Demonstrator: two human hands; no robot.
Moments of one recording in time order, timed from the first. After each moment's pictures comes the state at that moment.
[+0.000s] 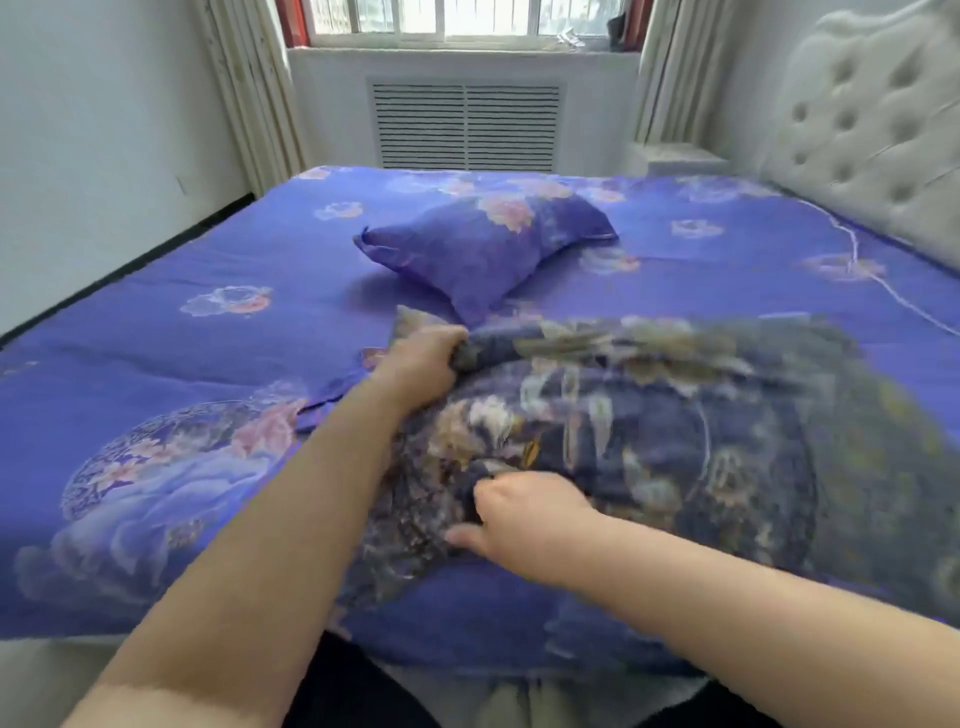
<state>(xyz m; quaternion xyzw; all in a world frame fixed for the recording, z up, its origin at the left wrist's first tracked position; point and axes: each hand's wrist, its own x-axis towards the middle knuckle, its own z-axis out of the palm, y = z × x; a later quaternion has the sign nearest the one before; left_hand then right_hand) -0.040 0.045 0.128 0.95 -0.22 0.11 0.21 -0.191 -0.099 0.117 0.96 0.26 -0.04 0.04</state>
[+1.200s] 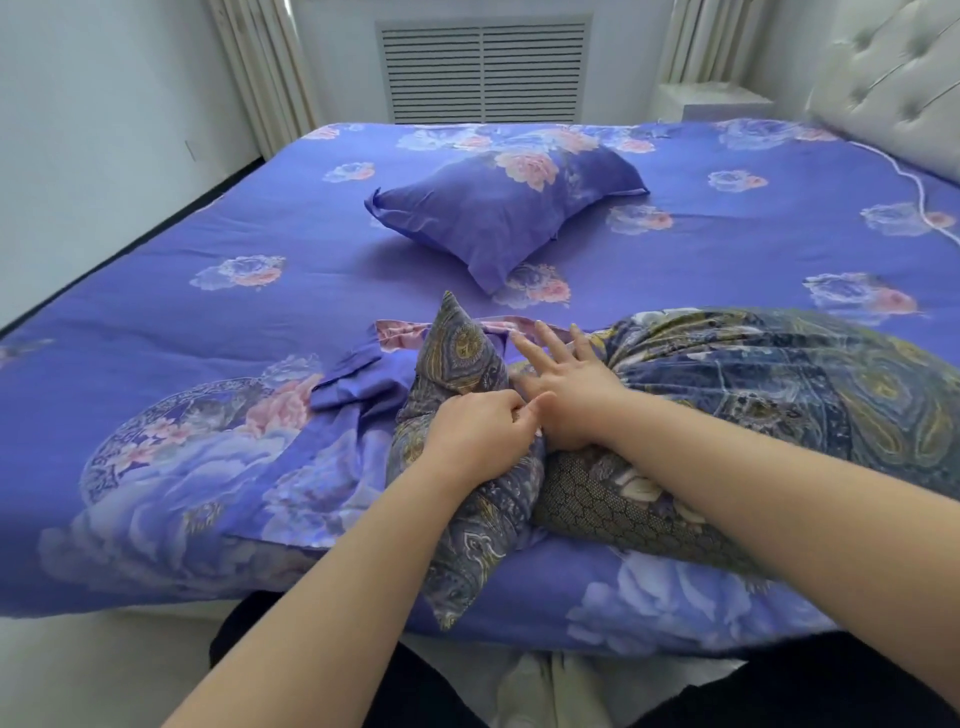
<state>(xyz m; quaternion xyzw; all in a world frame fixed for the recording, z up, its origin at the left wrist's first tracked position) -0.103 0.006 0.076 0.97 -0.15 0.05 0.17 -0.059 -0.129 0.092 0.95 0.25 -0.05 0.15</state>
